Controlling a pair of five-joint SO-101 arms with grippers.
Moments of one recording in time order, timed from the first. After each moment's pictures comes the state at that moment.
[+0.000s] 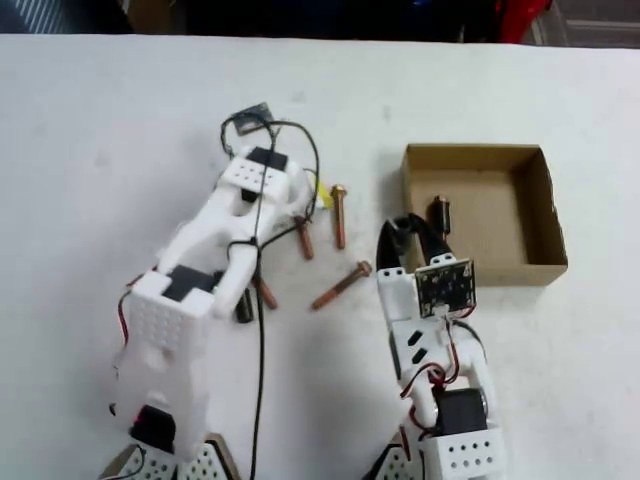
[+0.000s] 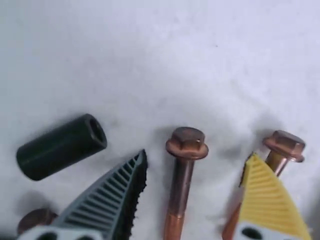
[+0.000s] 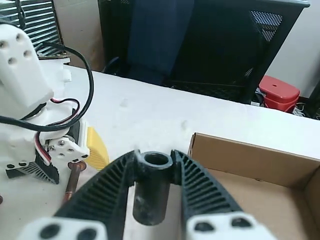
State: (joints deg) left arm 13.8 39.1 -12.6 61.8 44.8; right arm -12.2 -102.3 96.4 24.5 9.4
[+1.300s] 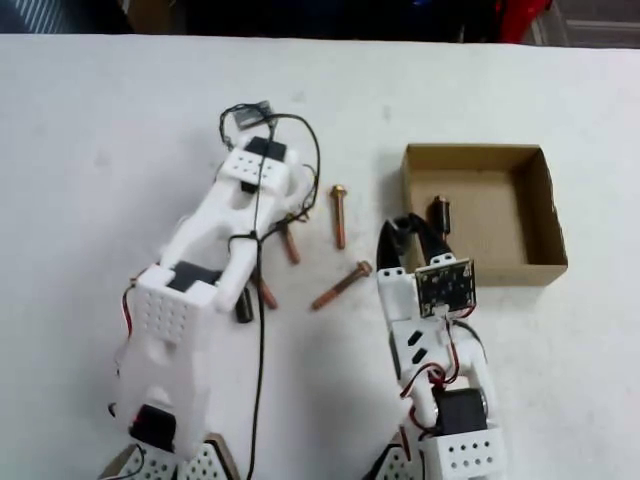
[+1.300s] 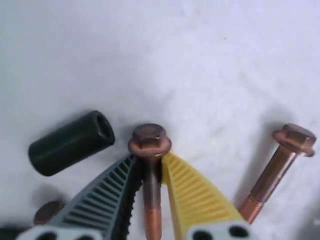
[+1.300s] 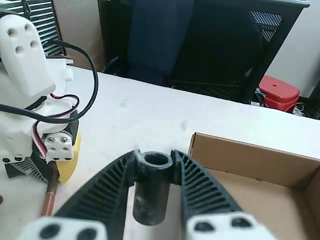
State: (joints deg) left arm 12.5 41.7 -20.0 70.5 41.3; right arm -12.2 -102.3 96.4 24.5 9.4
